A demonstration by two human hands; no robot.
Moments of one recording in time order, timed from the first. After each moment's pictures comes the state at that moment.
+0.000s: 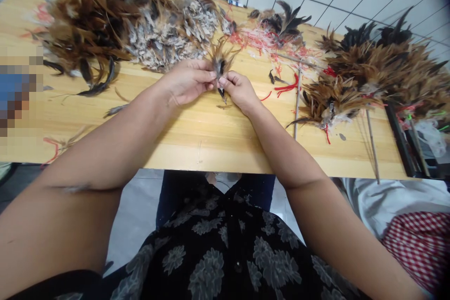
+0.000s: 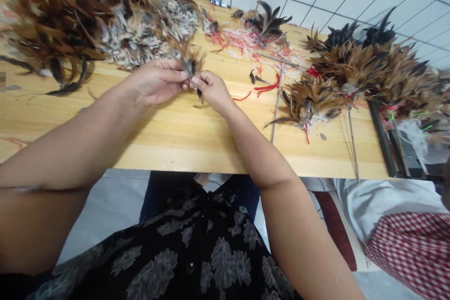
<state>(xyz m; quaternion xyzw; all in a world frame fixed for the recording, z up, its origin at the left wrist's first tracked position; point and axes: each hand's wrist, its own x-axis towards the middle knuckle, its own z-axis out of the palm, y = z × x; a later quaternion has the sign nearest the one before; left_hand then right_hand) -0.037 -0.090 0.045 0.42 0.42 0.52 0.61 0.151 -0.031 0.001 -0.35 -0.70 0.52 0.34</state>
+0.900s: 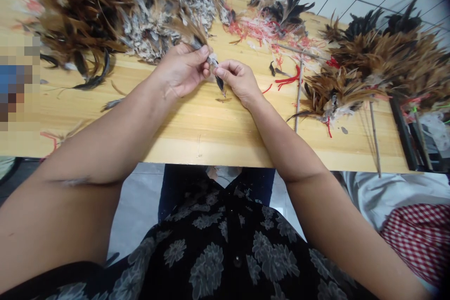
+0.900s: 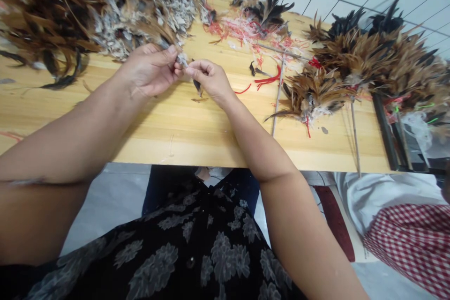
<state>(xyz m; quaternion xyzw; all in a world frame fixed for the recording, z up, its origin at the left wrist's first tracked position) -0.041 -0.084 0.043 0.34 0.43 0.59 0.60 0.150 -0.033 0.010 -0.33 -0.65 0.56 0.38</state>
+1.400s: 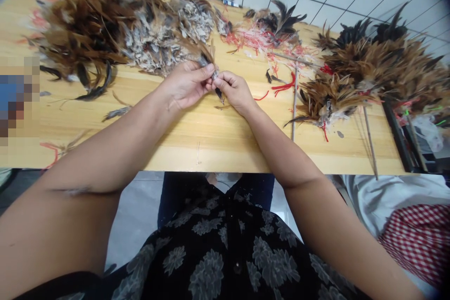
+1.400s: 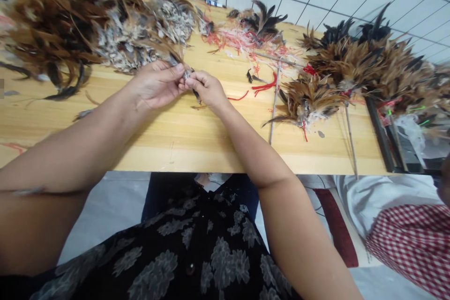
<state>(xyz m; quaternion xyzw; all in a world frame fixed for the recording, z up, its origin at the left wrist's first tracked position) -0.024 -0.093 0.045 0.34 0.43 0.57 0.62 0.148 -0.045 0.017 -0.34 -0.69 0.52 0.36</state>
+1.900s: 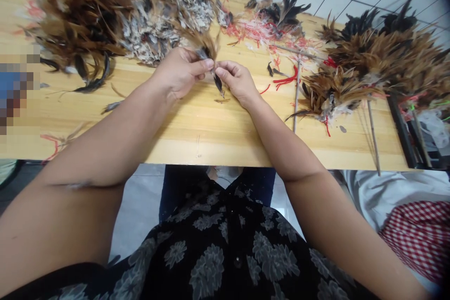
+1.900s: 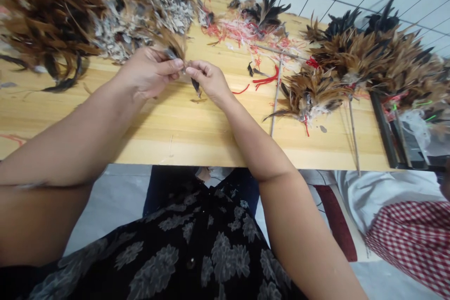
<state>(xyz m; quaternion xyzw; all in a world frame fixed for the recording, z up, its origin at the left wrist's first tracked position) -0.046 -0.081 0.031 0.44 0.46 0.57 0.52 0.147 -0.024 -0.001 -0.32 -0.70 0.52 0.38</state>
